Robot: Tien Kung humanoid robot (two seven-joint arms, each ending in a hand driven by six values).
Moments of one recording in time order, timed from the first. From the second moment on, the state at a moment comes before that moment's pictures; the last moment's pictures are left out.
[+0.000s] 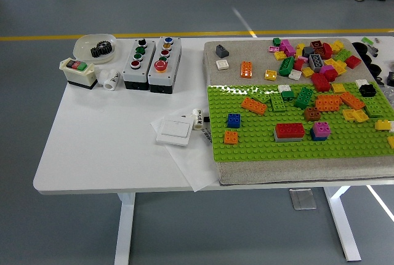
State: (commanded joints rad) left arm -0.10 0.11 -0.79 -0.21 0.66 0.19 0.21; right arm 0.21 -0.61 1.53 1.23 -0.45 0.19 -0.08
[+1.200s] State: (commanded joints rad) left arm -0.09 0.09 -0.82 -0.21 0.71 0.19 0.22; right arm 0.08 -0.40 1.82 1.14 -0.89 0.38 0.04
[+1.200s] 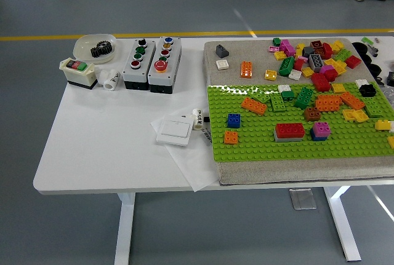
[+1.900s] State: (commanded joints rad) left arm -0.10 0.09 -0.79 -0.21 0.68 0.19 0.21; right arm 0.03 -0.38 1.66 1.30 -0.75 0.08 0.09
